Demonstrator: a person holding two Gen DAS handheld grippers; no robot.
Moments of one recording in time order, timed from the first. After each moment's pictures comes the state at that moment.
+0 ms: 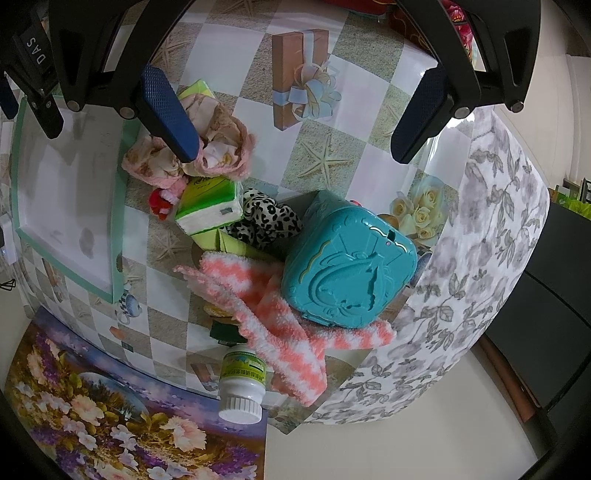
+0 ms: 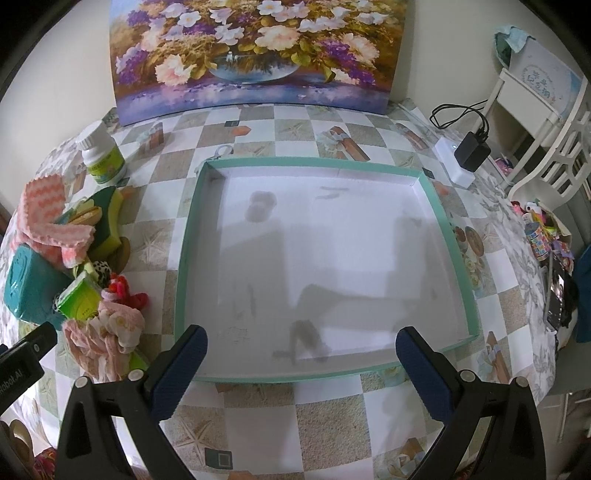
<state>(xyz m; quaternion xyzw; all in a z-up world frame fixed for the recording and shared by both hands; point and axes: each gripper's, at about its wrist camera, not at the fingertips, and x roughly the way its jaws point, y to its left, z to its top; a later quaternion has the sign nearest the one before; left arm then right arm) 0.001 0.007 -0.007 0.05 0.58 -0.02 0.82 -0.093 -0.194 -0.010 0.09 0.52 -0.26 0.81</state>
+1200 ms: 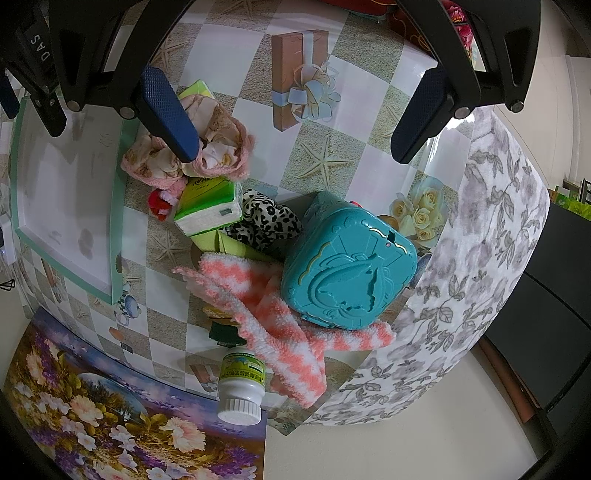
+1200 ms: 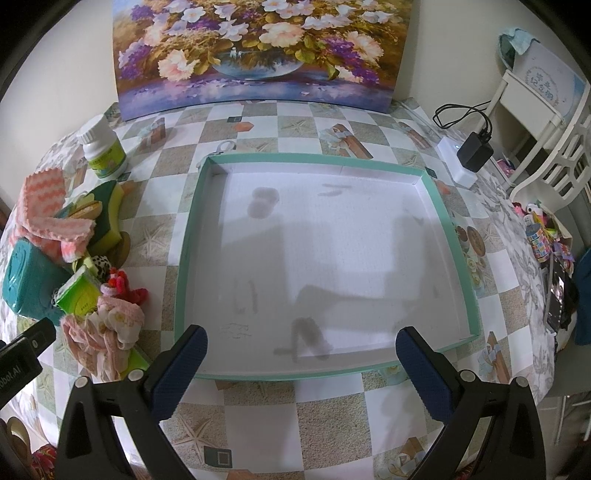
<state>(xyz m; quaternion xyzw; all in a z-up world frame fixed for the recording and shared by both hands) 0.000 0.007 -0.008 0.05 0.58 -0.02 0.82 -0.093 -0.191 -0.011 0.08 0.52 -0.25 0.81</state>
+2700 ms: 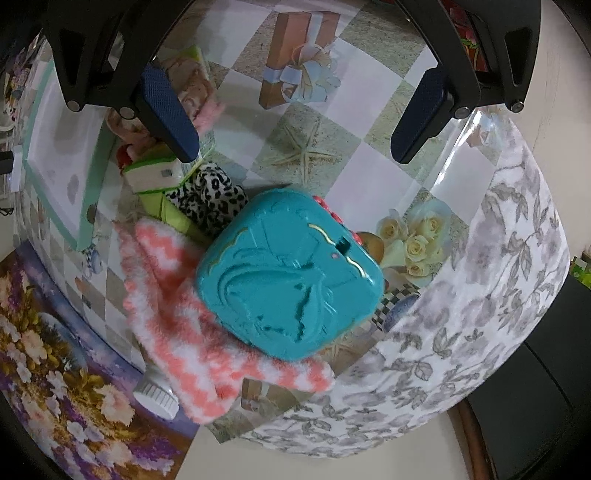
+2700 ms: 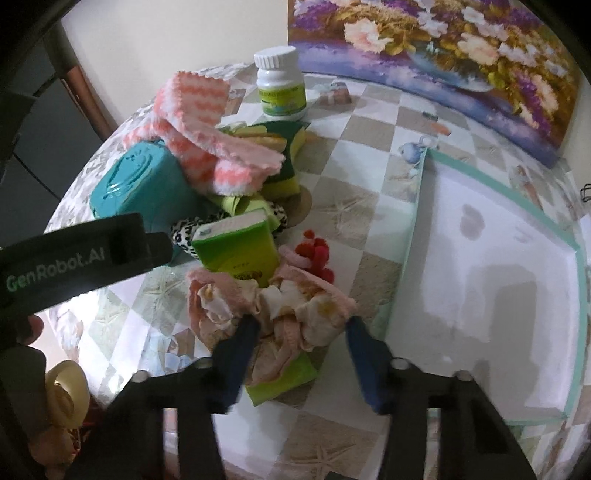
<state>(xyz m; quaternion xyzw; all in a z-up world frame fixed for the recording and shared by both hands) 0.025 0.051 -0.037 -0.07 0.61 0.01 0.79 -0.040 -0.090 -0.047 0.04 0.56 0.00 0.83</state>
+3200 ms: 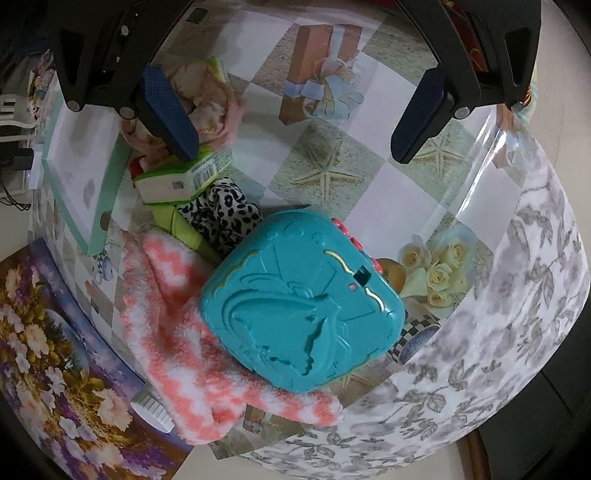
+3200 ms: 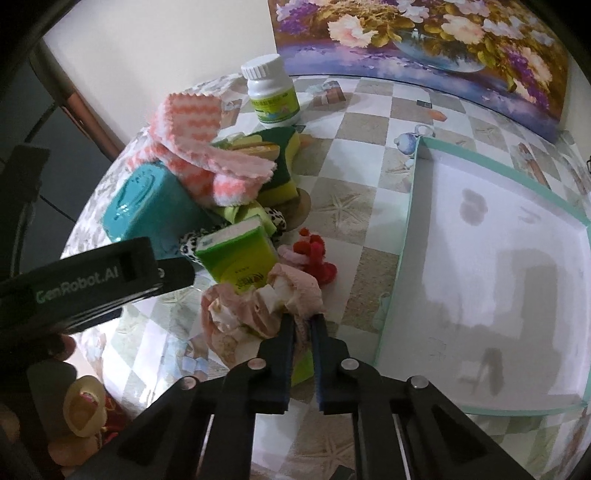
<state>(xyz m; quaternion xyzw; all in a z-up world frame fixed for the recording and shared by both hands) 0.028 0.056 -0.049 -0.12 0.64 -0.01 0.76 -0.045 -0.106 -0.041 0.10 0.55 0.01 0.83</state>
